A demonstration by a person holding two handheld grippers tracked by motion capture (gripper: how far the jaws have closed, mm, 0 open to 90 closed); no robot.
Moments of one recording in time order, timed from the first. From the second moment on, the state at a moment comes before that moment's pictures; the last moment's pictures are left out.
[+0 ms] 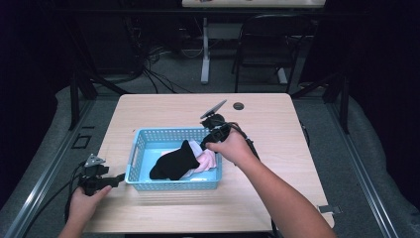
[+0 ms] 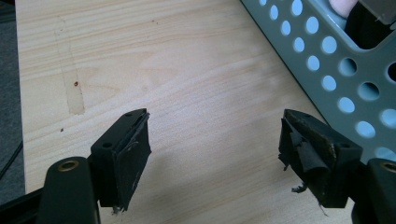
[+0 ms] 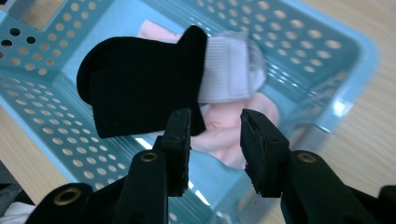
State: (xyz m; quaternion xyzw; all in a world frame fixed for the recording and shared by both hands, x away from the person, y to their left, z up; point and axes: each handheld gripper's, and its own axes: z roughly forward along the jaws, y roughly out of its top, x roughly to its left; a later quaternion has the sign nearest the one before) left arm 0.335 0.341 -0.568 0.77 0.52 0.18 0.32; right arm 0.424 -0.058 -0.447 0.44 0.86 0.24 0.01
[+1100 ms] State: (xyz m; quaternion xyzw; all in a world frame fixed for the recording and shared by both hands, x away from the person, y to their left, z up) left arm 0.337 0.339 -0.568 0.77 0.52 0.18 0.32; right arm 0.441 -0.005 -0.494 0.46 0.86 0.22 -0.05
